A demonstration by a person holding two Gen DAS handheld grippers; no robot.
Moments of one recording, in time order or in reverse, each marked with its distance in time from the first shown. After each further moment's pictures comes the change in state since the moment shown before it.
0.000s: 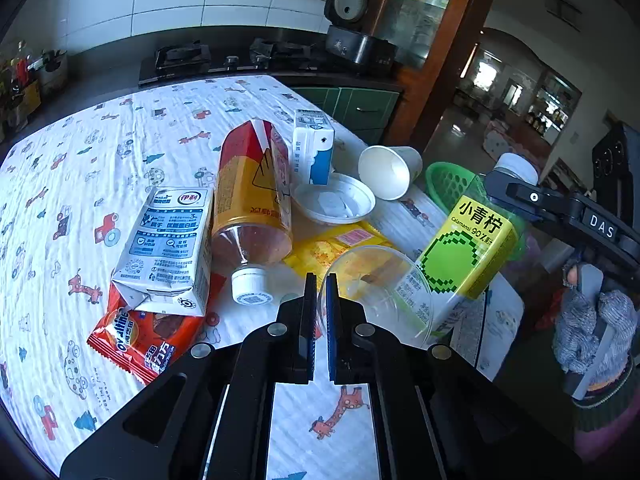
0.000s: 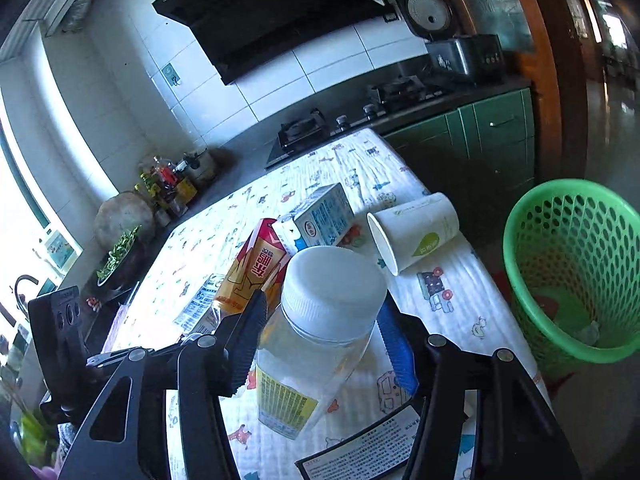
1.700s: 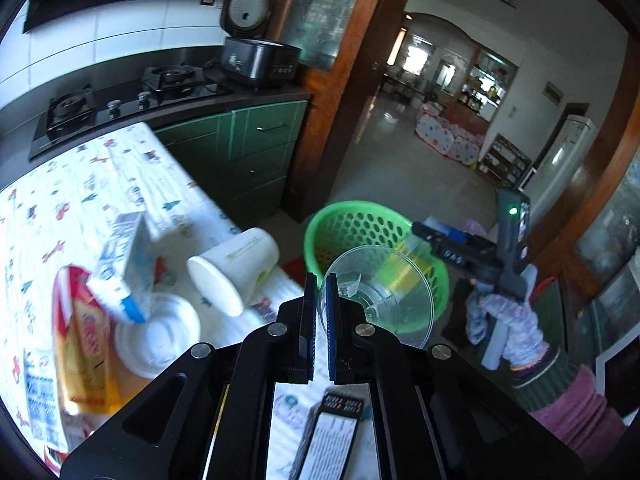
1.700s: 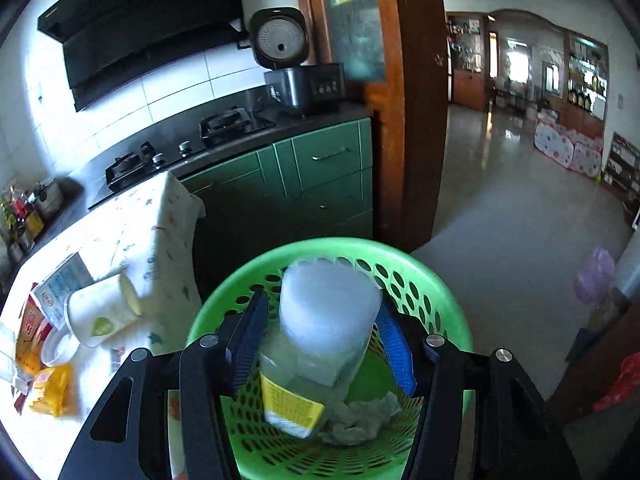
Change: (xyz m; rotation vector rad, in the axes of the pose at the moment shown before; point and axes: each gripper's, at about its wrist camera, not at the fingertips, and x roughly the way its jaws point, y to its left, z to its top) left arm 0.073 -0.151 0.117 0.157 0.018 -0.226; right arm -0.022 -0.237 0.049 0.047 -0.061 -0.505
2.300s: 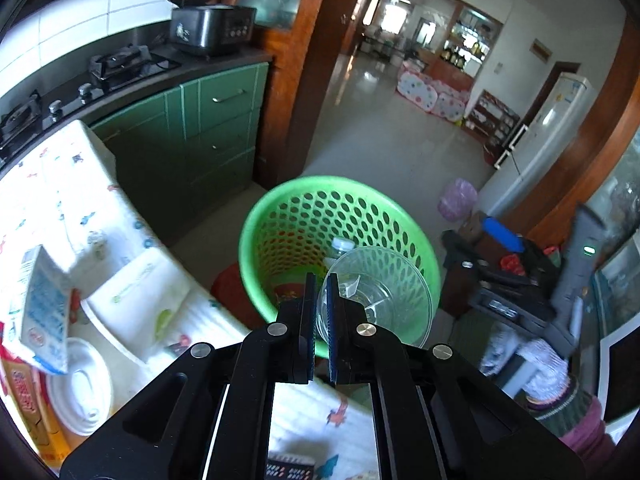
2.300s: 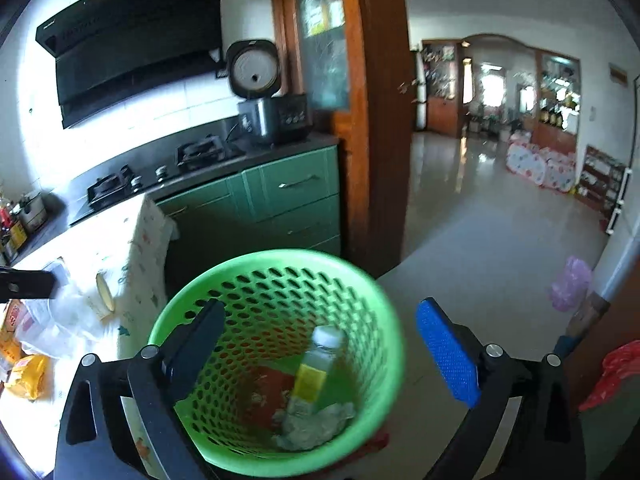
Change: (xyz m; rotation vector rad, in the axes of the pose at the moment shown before) left arm 0.104 -0.064 0.027 0.076 0.157 -0.039; right arm -0.045 -0.032 -0.022 0.003 -0.139 -0.101
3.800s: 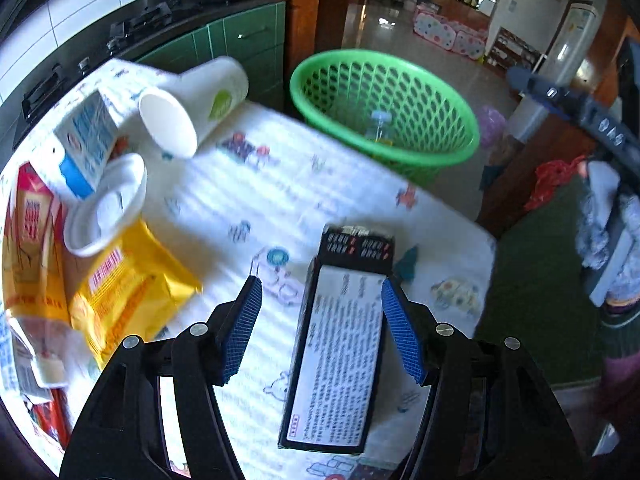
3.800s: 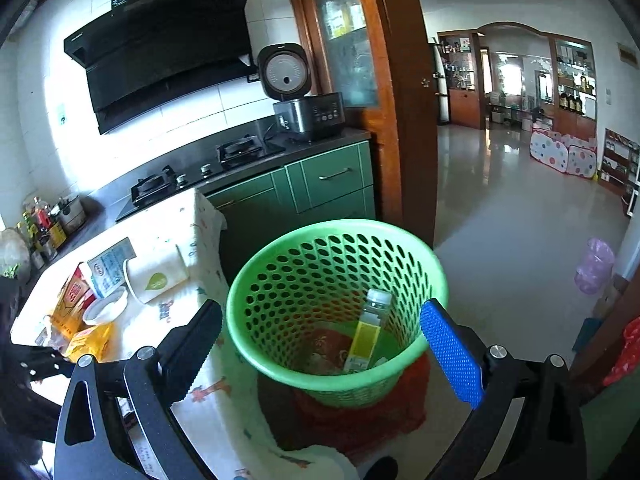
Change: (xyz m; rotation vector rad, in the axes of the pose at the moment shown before) left arm -0.032 0.035 -0.147 0.080 0.180 0.140; right arm -0.069 0.039 -0.040 0.036 0.015 0.135
